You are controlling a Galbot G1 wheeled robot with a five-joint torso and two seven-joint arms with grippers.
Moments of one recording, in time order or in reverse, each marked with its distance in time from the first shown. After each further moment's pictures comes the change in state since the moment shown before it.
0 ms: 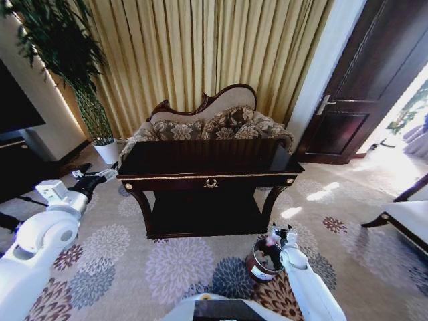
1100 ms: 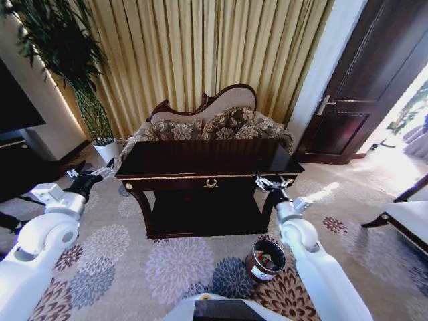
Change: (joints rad) left arm 0.002 -0.032 0.011 0.030 0.059 -0.090 0.028; right arm -0.079 -0.125 -0.043 0.807 0.419 -0.010 -0.039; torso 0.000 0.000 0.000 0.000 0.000
